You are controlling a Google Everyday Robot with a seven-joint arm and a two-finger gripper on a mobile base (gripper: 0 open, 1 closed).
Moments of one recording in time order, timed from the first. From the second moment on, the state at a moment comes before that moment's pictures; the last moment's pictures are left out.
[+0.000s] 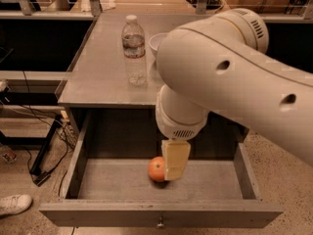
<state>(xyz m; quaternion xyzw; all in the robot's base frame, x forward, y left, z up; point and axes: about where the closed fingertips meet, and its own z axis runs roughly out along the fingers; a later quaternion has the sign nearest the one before) 0.428 -0.022 0.850 -0.73 0.66 -0.05 0.17</state>
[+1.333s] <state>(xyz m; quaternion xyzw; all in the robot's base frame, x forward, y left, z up) 0.445 -0.026 0.752 -0.72 0.68 -0.03 0.12</state>
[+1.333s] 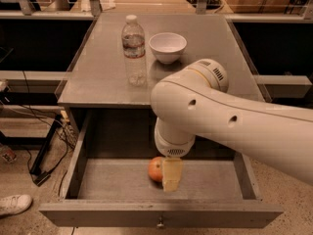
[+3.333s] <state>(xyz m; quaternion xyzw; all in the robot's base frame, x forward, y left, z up) 0.473 -0.025 0.690 -0.72 0.68 -0.05 0.11</state>
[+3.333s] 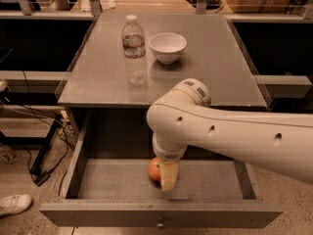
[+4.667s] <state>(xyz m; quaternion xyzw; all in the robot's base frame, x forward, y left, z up) 0.477 0.008 0.649 -0.72 0.69 0.00 0.10</state>
